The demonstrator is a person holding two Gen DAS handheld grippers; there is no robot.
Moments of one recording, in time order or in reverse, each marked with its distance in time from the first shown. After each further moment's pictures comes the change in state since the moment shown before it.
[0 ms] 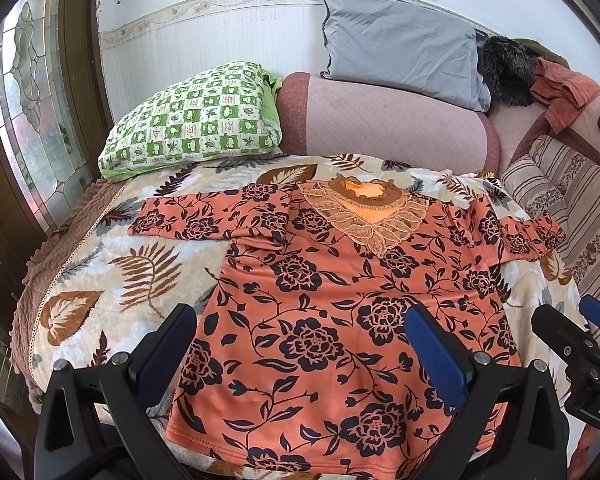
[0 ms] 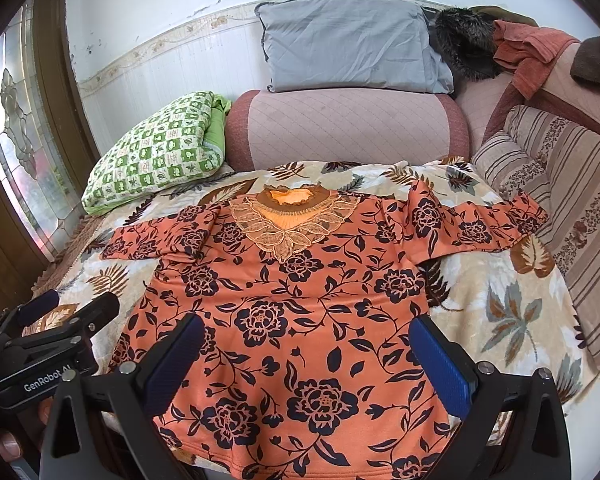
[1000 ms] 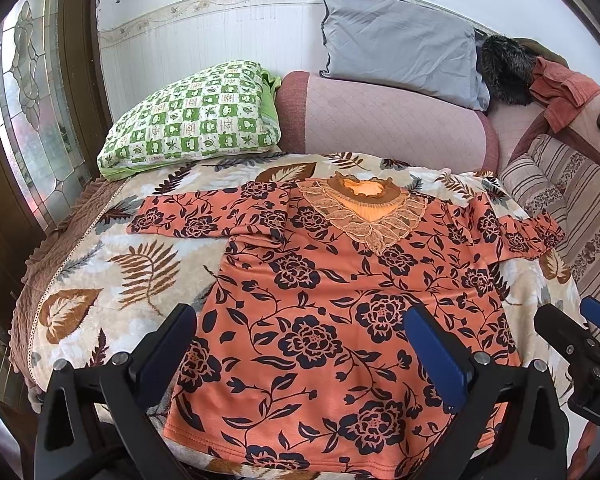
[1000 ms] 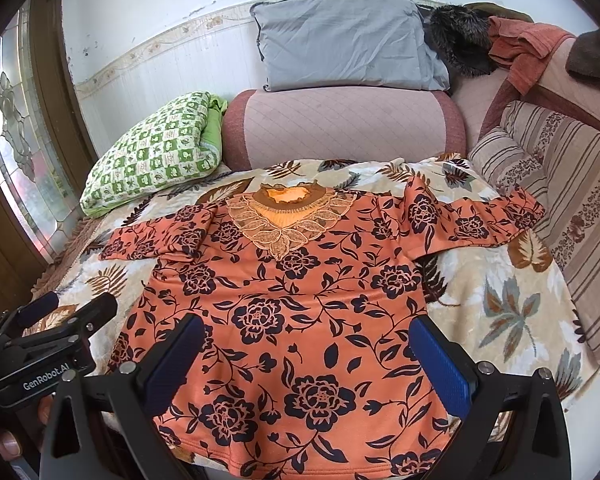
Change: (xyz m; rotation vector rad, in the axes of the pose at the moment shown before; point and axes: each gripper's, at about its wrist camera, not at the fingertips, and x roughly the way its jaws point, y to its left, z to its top) left arm -0.004 0.001 -0.001 0.000 0.006 -0.006; right arm -0.002 -0.003 -0.003 0.006 0.000 -0.003
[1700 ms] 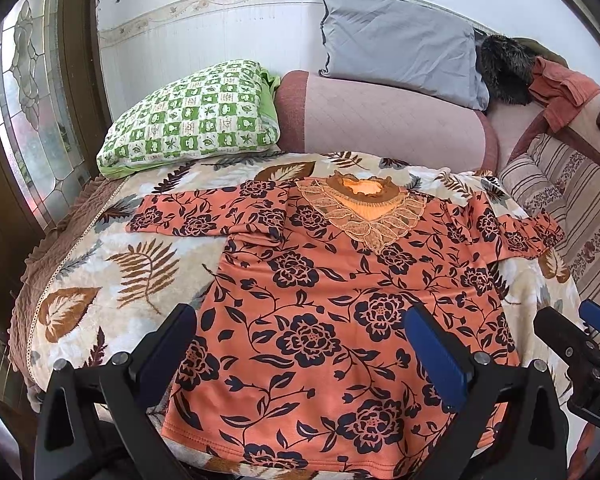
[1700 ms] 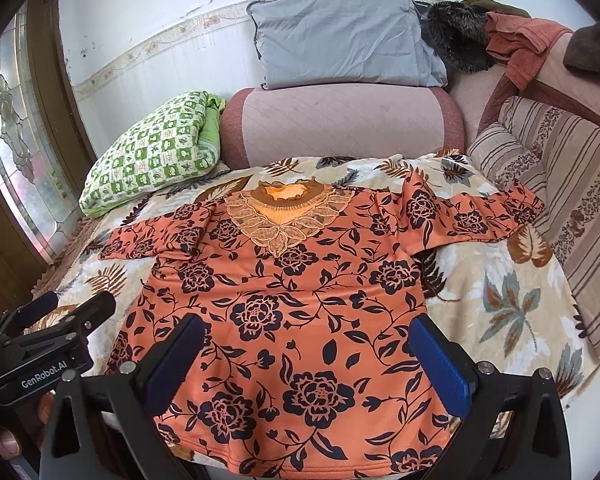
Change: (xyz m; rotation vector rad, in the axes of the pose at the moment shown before) left arm -0.001 -0.001 -0.002 0.004 0.001 -0.003; right arm 0.001 -0.004 -0.003 0.010 0.008 0.003
